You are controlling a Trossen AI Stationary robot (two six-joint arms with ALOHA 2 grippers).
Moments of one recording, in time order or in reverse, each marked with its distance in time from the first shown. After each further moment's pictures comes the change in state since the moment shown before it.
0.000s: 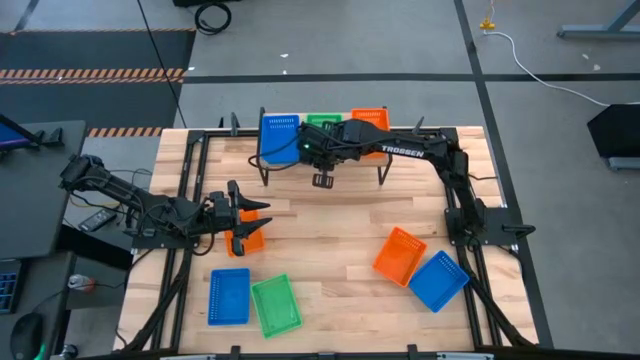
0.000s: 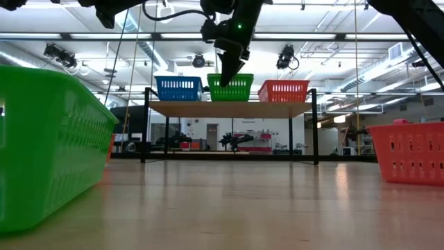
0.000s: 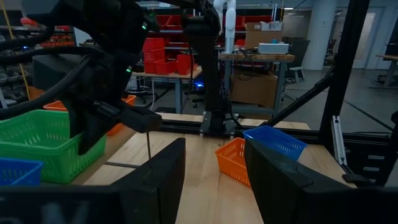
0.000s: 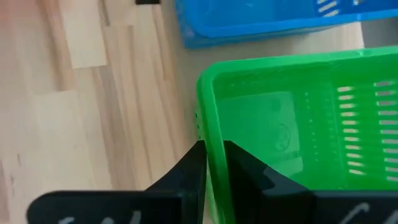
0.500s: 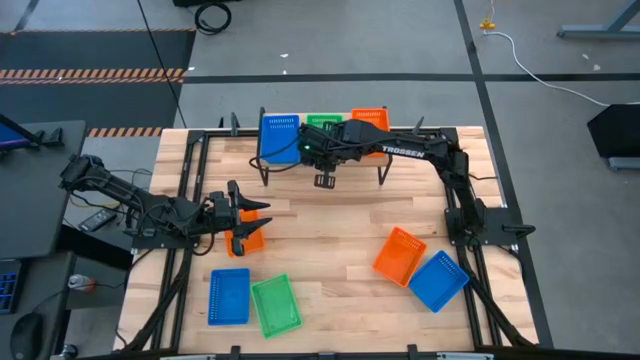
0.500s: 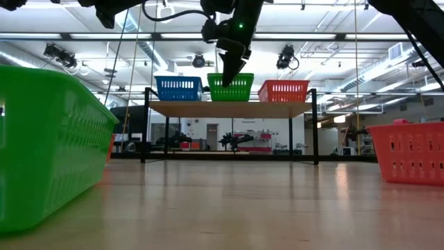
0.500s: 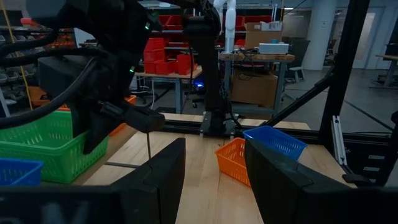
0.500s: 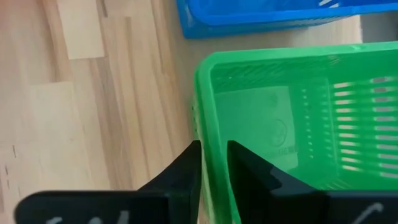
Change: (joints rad) left arm 0.000 0.000 0.000 0.000 0.000 0.000; right arm 0.005 -0.003 0.000 -0.022 0.014 -0.009
